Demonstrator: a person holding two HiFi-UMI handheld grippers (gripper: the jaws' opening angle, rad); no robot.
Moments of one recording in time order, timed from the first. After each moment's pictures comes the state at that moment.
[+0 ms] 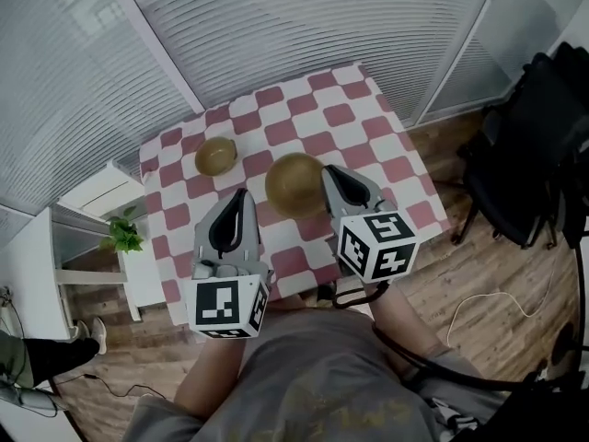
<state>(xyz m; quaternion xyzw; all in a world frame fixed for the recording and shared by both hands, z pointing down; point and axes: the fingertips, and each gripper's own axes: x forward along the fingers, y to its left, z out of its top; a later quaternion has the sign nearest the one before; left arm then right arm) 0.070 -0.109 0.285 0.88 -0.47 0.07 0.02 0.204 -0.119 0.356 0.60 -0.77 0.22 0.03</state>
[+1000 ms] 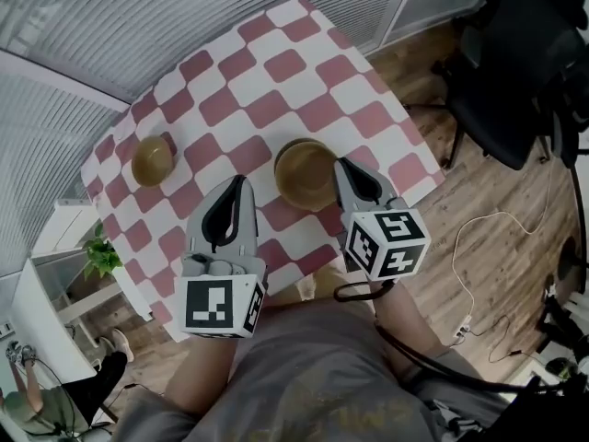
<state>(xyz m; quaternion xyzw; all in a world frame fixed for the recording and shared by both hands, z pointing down) 0.161 -0.140 0.361 0.93 -0.34 0.15 0.08 0.294 -0.088 0.466 0.69 -0.64 0.33 0.05</state>
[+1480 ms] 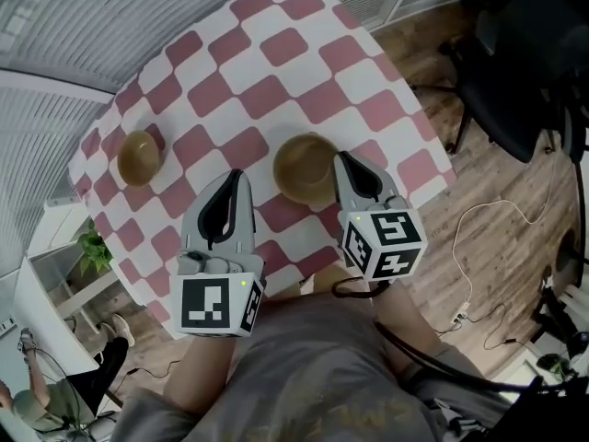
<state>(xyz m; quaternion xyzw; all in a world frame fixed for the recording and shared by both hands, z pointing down) 0.170 -0.161 0.400 0.92 -0.34 0.19 0.11 0.300 -0.101 0.505 0.69 -0.63 0.33 0.08</state>
